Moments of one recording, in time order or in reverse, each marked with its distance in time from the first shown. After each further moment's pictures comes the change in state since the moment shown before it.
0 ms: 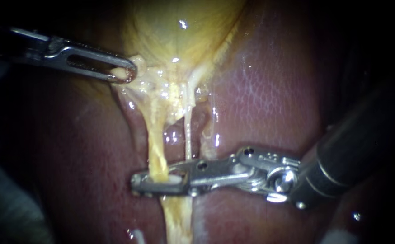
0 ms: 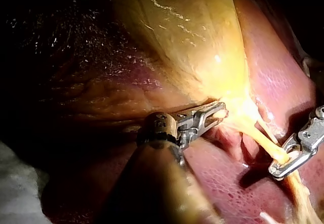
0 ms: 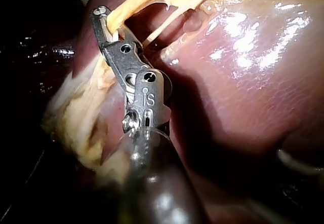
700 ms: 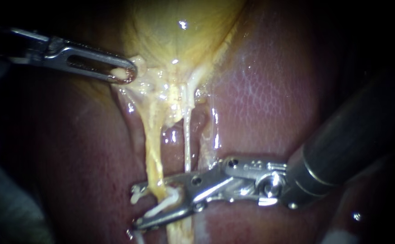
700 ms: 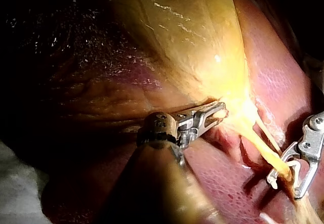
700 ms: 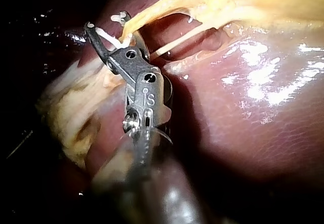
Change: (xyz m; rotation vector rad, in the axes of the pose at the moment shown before) right arm -0.001 0.000 0.002 0.091 -0.051 -0.140; left arm 0.000 0.000 0.000 0.000 0.000 0.000
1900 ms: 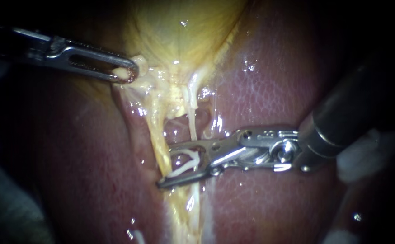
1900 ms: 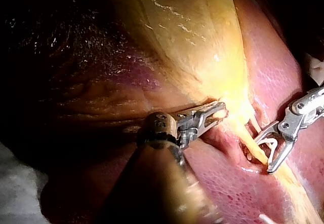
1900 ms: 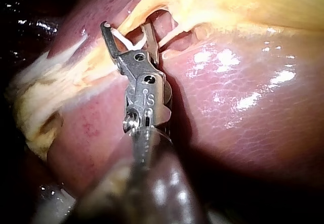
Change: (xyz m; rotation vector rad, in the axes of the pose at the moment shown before) right arm -0.002 0.006 -0.004 -0.255 -0.081 0.006; left arm 0.000 0.000 0.000 0.000 0.000 0.000
